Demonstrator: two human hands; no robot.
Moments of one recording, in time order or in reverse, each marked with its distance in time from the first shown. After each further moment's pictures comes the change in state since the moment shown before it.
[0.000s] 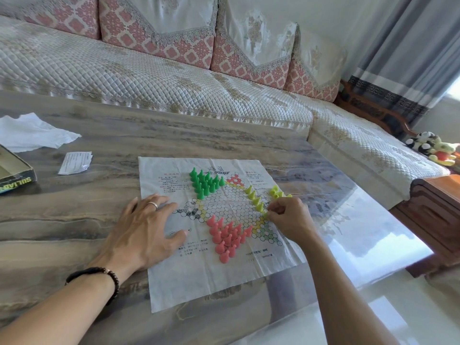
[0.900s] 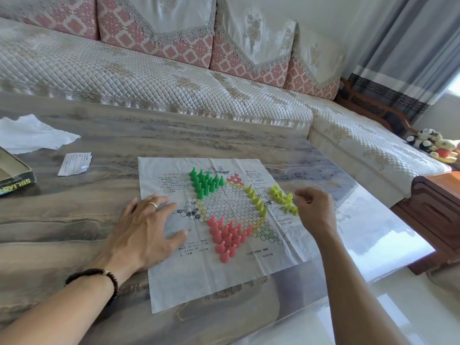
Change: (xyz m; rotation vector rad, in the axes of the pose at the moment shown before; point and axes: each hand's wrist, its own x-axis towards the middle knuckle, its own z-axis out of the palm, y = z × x) left_hand -0.001 0.002 -0.003 -0.002 -0.013 -0.004; right_hand 0.009 0.016 -0.026 0.116 0.335 0.098
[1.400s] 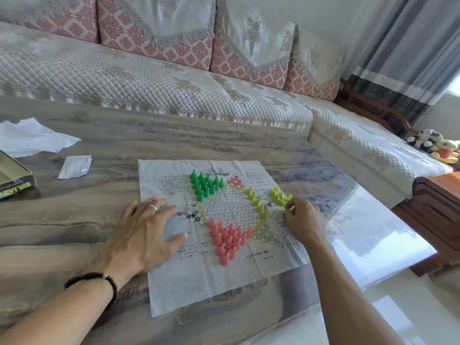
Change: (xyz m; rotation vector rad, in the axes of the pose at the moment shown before) left_hand 0.000 0.001 0.001 0.005 -0.002 -0.009; right_hand -0.003 0.021 0.025 -0.392 -0.175 -0.046
